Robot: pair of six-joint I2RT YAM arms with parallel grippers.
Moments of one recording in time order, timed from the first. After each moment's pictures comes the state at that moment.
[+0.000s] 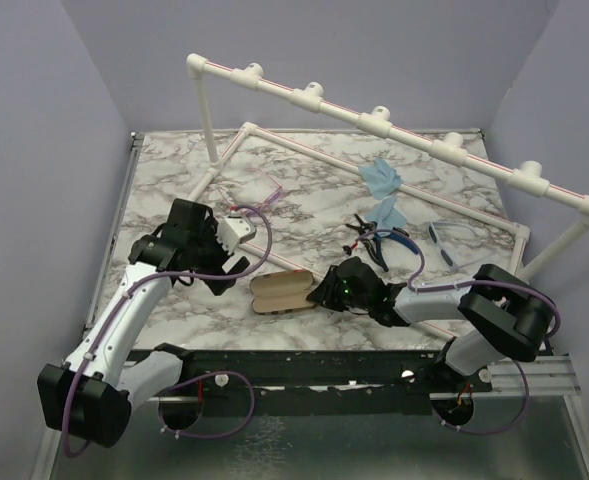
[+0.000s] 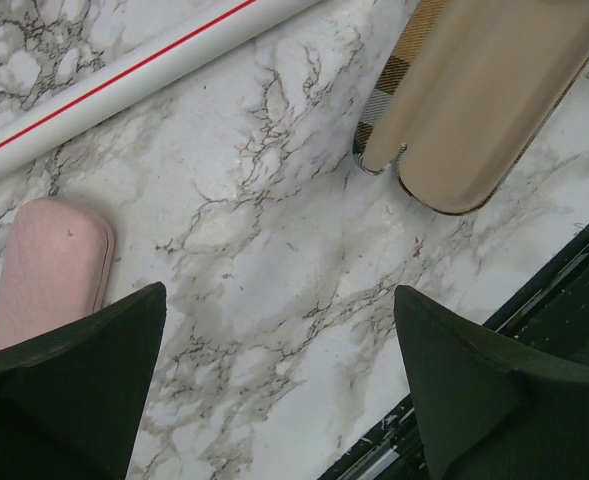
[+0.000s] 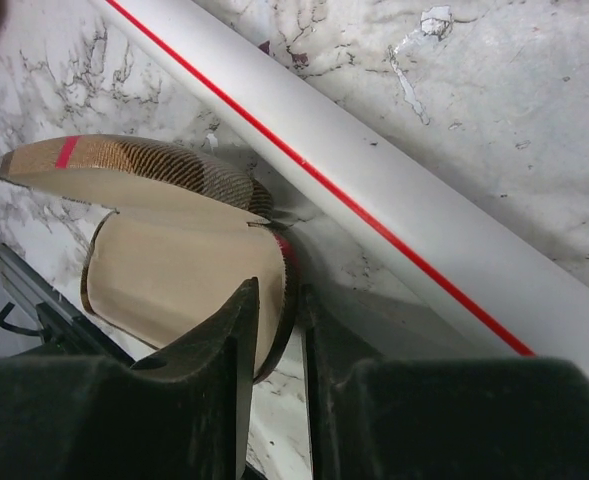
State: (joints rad) left arm -0.29 1.02 0.93 -0.90 0.29 0.56; right arm 0.92 1.52 0.47 0.38 0.05 1.05
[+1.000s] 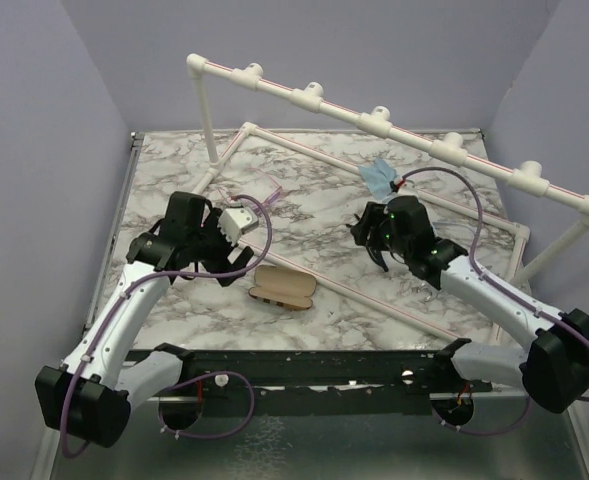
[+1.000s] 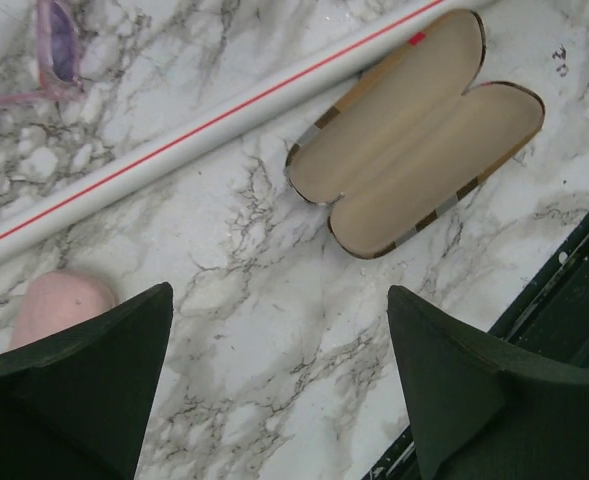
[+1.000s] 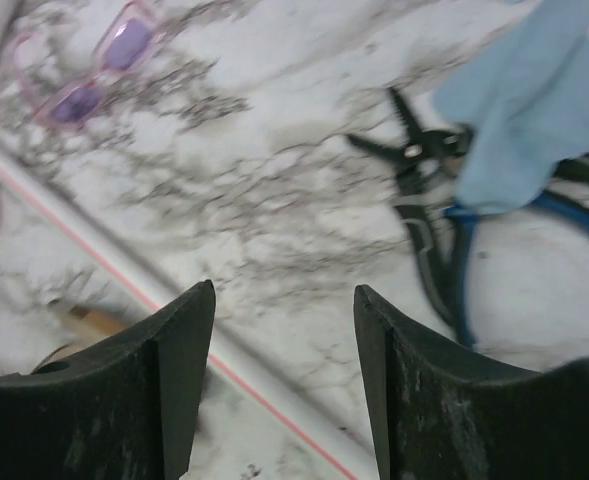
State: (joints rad) left arm -0.30 1.03 0.93 -0.82 0.44 0.51; right arm 0.62 1.19 0.77 -0.14 0.13 0.58
